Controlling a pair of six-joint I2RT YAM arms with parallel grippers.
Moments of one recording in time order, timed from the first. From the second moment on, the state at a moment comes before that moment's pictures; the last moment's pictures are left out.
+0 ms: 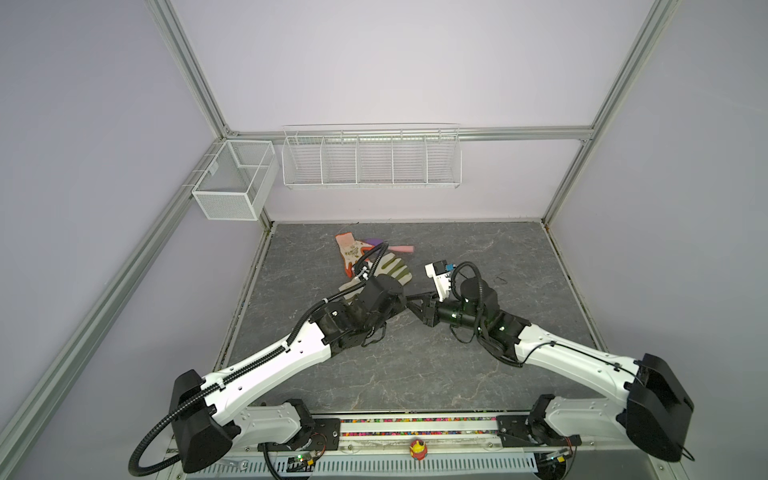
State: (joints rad) left arm -0.98 1.22 1.09 -0.53 -0.36 -1.17; right arm 0.83 1.27 0.78 0.24 -0.32 0.66
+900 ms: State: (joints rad) left arm -0.97 1.22 1.09 -0.54 -0.32 -1.17; right arm 0.83 1.30 0.78 0.27 -0.31 0.67
